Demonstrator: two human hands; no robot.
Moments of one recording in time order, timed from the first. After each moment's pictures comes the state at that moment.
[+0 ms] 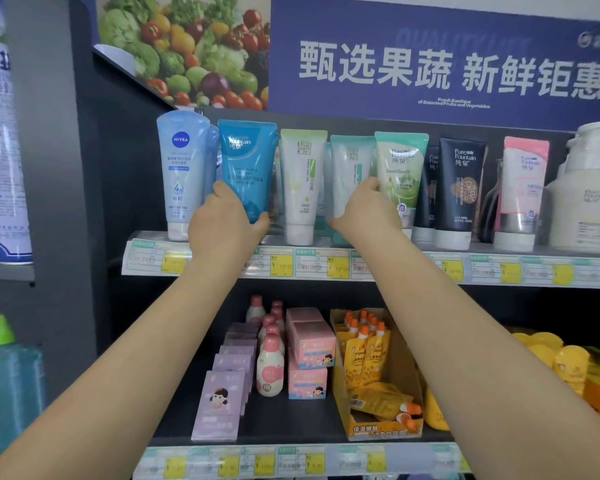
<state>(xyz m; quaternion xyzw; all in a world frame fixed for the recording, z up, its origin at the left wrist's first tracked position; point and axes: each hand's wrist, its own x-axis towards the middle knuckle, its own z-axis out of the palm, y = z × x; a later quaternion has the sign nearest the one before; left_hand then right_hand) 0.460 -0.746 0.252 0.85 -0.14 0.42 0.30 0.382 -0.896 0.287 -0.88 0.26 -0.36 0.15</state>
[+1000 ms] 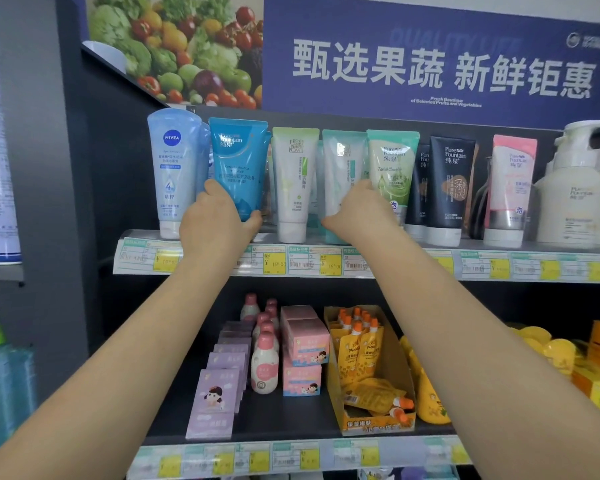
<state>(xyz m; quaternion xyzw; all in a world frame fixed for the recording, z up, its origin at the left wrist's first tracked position) 0.459 -0.744 0.252 0.84 -0.14 0.41 0.32 0.373 -0.896 0.288 -0.89 0.25 -0.34 0.18</state>
